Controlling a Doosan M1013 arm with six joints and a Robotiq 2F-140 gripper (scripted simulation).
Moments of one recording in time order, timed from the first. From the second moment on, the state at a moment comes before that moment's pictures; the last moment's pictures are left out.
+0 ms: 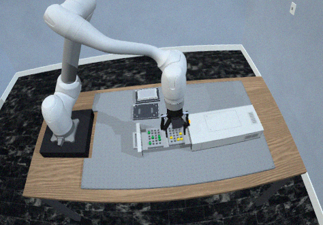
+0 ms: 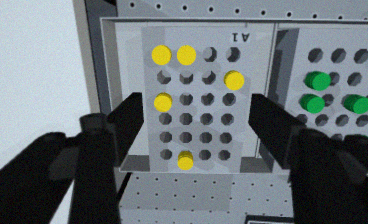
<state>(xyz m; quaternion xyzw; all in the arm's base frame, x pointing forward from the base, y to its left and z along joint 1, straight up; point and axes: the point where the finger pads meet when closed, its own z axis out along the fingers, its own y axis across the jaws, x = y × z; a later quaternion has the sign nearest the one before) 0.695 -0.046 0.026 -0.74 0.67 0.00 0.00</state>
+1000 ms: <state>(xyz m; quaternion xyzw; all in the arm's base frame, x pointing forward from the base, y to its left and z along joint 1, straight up) 0.695 -0.046 0.016 -0.74 0.67 0.00 0.00</state>
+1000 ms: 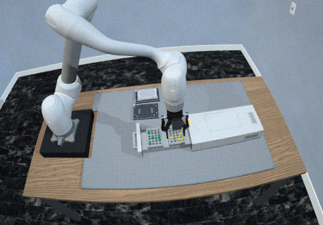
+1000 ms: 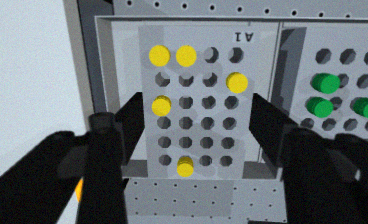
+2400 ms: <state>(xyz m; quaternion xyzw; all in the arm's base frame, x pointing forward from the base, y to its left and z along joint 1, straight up) 0.695 -0.046 0.016 -0.74 0.67 0.00 0.00</state>
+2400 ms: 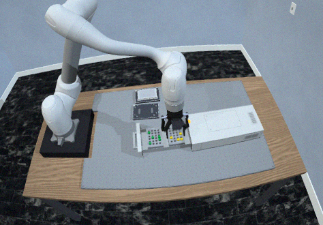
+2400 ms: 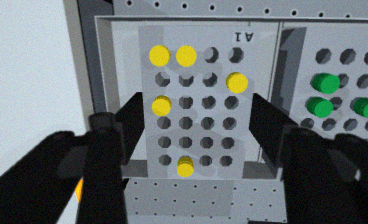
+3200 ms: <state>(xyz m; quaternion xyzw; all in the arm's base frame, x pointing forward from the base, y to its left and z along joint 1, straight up) 0.695 -0.046 0.018 -0.74 0.67 0.00 0.00</state>
